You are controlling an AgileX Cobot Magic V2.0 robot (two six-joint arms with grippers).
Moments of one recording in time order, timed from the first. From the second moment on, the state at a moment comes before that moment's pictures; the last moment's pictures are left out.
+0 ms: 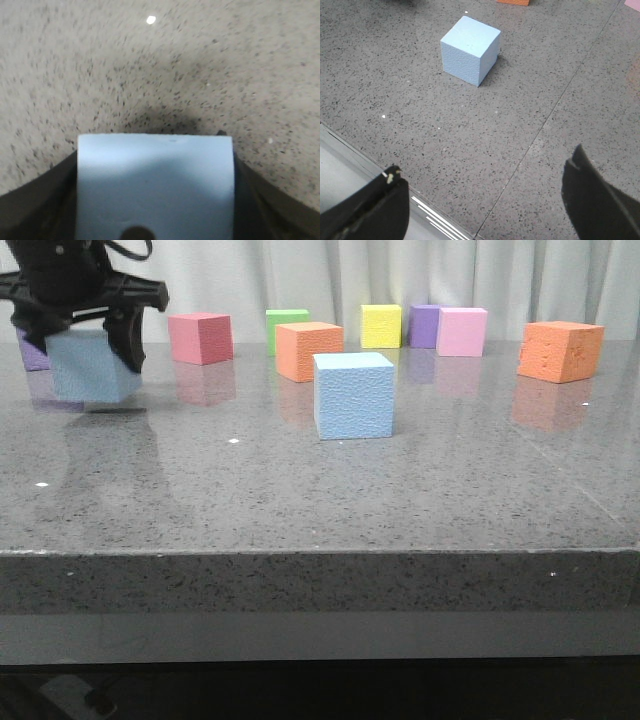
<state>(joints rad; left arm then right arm) -0.25 1.96 -1.76 0.12 0.87 -0.18 0.33 0.79 -0.82 0.25 0.69 -0.32</state>
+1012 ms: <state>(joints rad) -0.60 2.00 -2.02 -0.20 1.00 0.93 0.33 0.79 -0.82 0.25 0.69 -0.32</state>
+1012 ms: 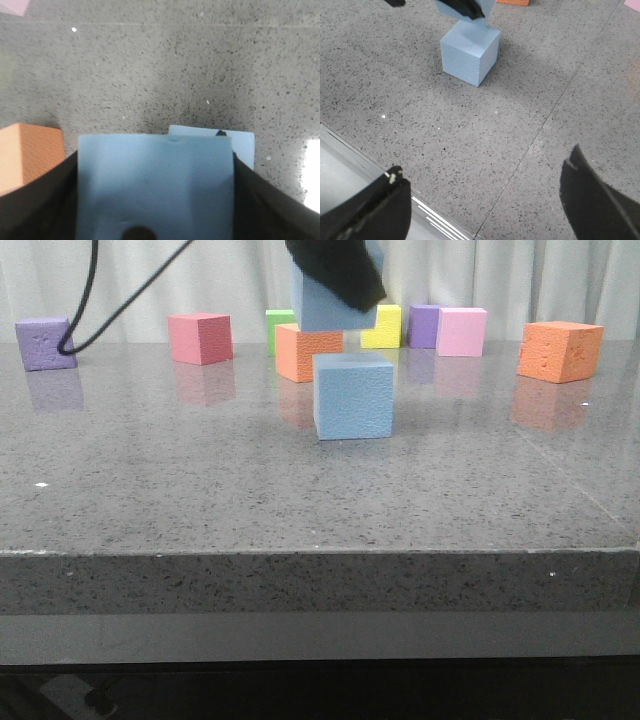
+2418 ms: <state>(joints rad) -0.60 2.03 -2.03 -0.29 1.06 1.02 0.33 0.79 -0.82 0.25 0.69 -0.32</state>
